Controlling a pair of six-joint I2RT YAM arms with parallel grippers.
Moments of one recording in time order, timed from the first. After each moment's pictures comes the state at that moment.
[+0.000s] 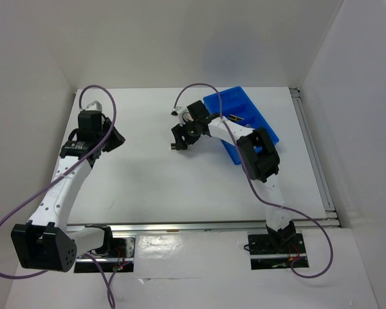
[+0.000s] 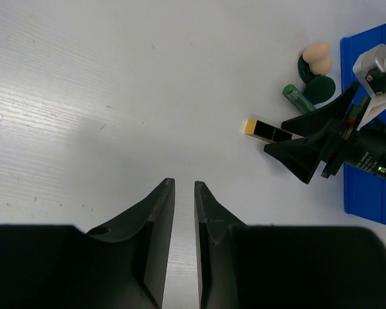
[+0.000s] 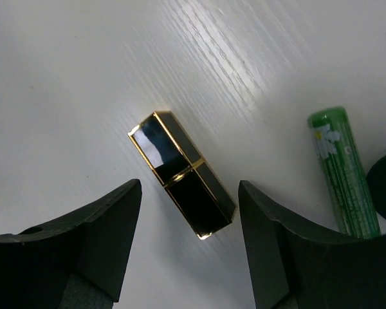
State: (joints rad) left arm -0.05 1.16 1.06 -0.56 0.00 -0.56; right arm 0.56 2.28 1.77 -0.38 -0.43 -0.12
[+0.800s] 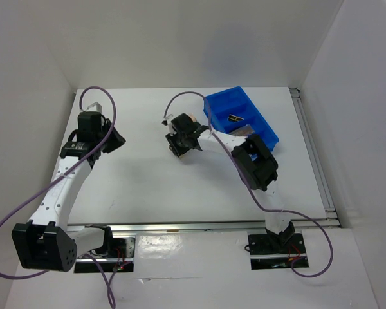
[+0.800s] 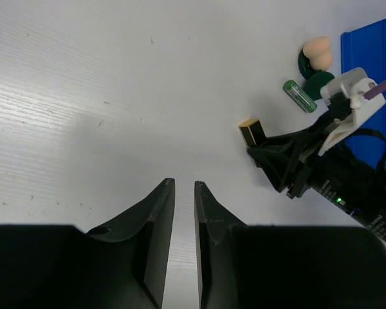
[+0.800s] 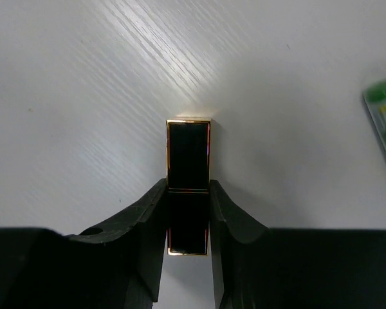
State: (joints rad) left arm -0.04 1.16 1.04 -0.55 0.03 -0.56; right arm 0.72 2.22 1.66 -0.28 -0.07 0.00
